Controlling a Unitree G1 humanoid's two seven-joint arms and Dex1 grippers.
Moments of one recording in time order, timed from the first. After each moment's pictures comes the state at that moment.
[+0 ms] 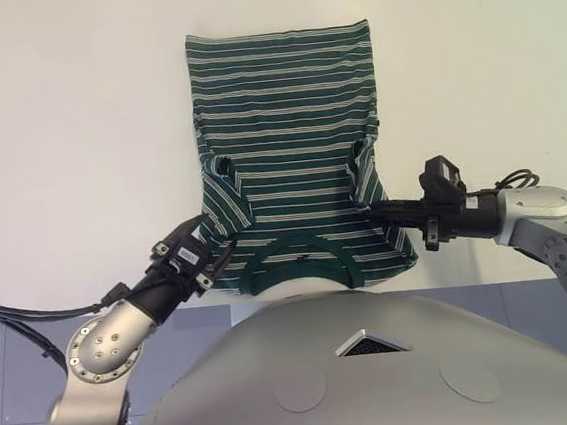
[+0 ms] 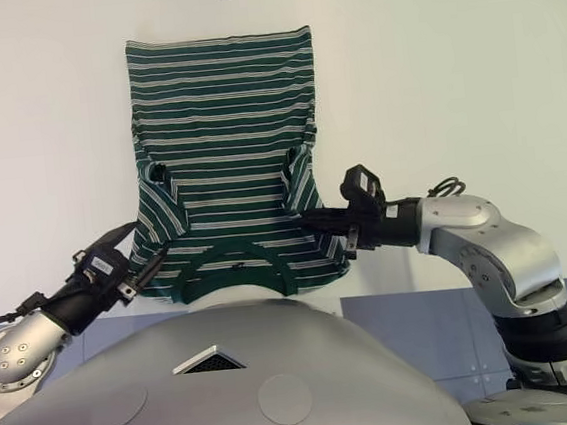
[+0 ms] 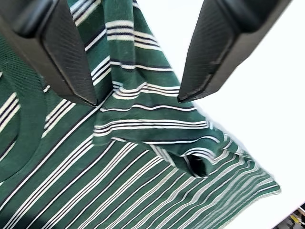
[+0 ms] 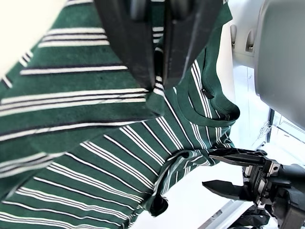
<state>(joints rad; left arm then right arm) 0.93 0.64 0.06 -0.90 0.00 0.32 -0.54 0.31 -0.76 0.06 -0.57 0.70 0.79 0.90</state>
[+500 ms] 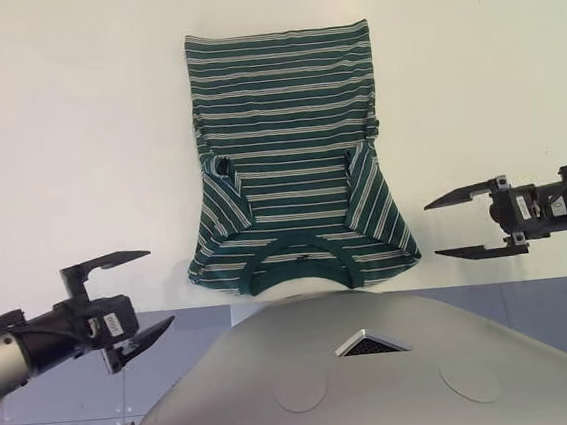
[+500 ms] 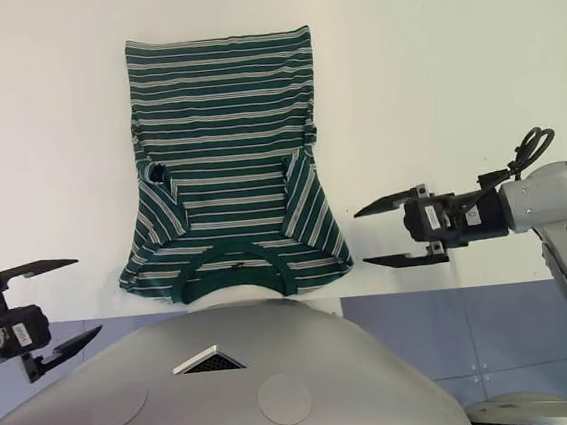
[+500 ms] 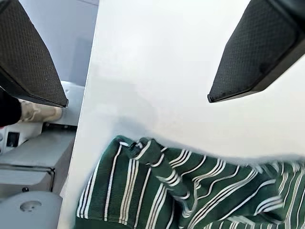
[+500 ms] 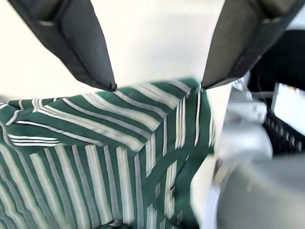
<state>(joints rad) 1.09 0.82 0.53 -0.65 0.02 -0.26 -1.10 0.43 -1.06 -0.09 -0.33 0.31 -0.13 1.44</state>
